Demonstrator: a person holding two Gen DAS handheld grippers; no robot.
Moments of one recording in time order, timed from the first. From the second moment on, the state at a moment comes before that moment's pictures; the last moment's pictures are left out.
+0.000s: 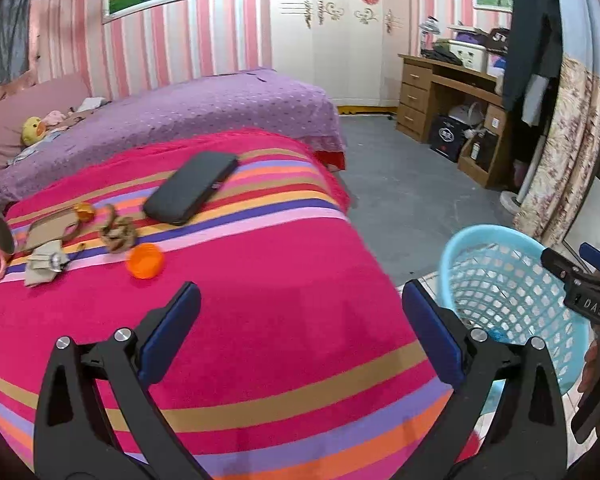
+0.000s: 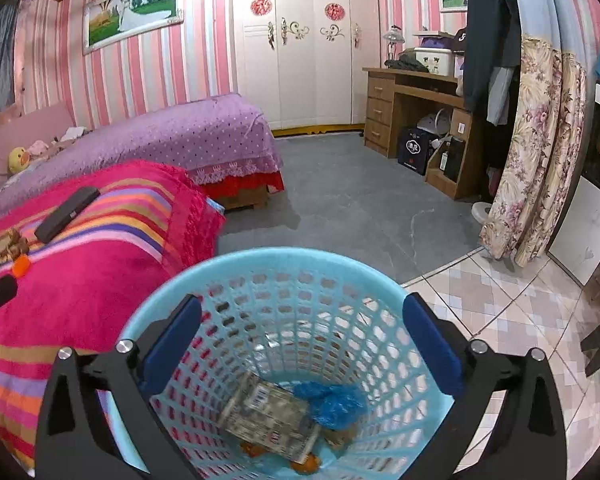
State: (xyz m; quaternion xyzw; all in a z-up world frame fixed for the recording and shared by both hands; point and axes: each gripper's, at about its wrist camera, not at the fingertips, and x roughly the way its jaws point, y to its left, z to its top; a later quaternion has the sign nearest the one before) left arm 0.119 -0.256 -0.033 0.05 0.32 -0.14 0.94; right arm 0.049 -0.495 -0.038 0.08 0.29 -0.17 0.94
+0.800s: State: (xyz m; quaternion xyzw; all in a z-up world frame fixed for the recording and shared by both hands) left arm 0.169 -0.052 -0.018 0.03 0.32 -0.04 0.95; right arm 0.118 -0.334 -0.009 0.03 0.26 -0.11 0.96
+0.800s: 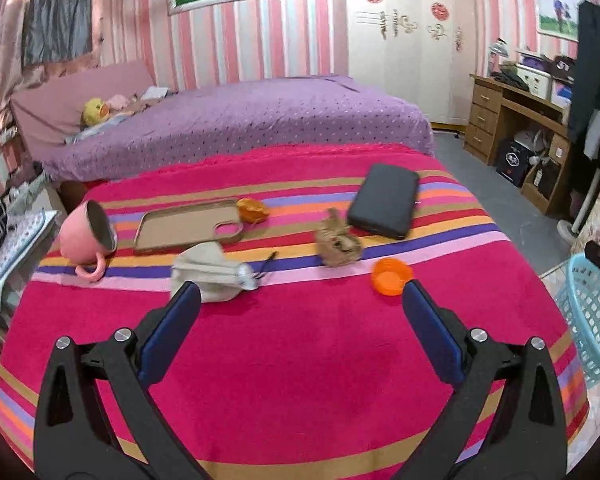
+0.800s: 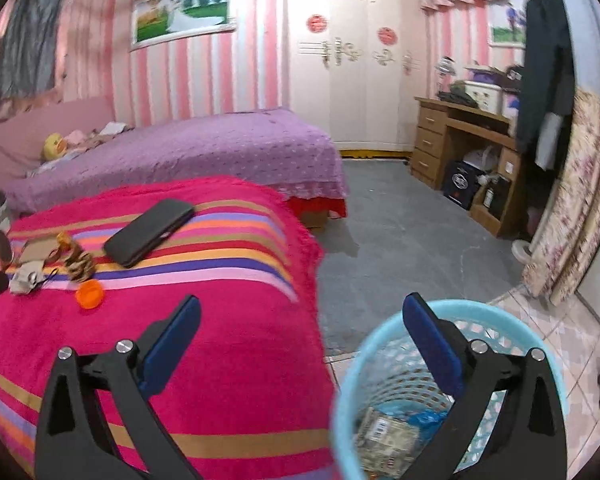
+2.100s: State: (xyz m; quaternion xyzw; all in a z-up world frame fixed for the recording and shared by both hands) left arm 0.254 0.077 -0.082 -0.07 0.44 0.02 0.89; right arm 0.227 -0.155 -0.063 -0.02 0.38 0.09 0.92
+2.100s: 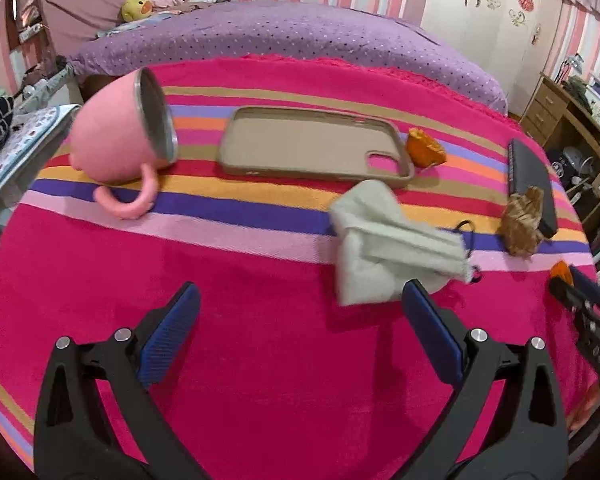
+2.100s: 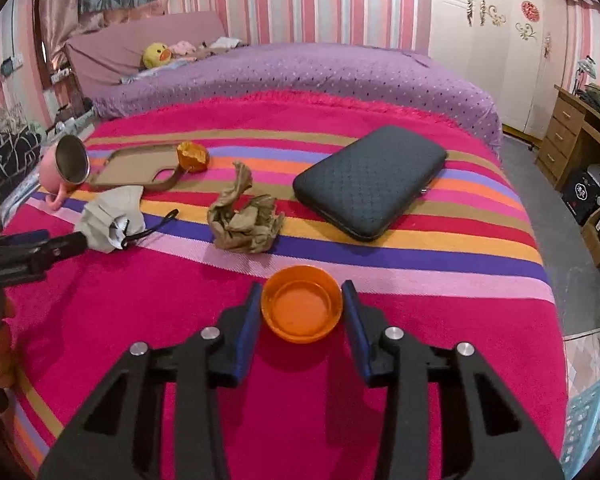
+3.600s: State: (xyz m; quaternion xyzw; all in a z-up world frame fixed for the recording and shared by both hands) left arm 0.146 -0.100 -0.021 0.03 0.33 -0.09 0.94; right arm 0.126 -0.330 -0.015 0.02 0.29 0.00 0.96
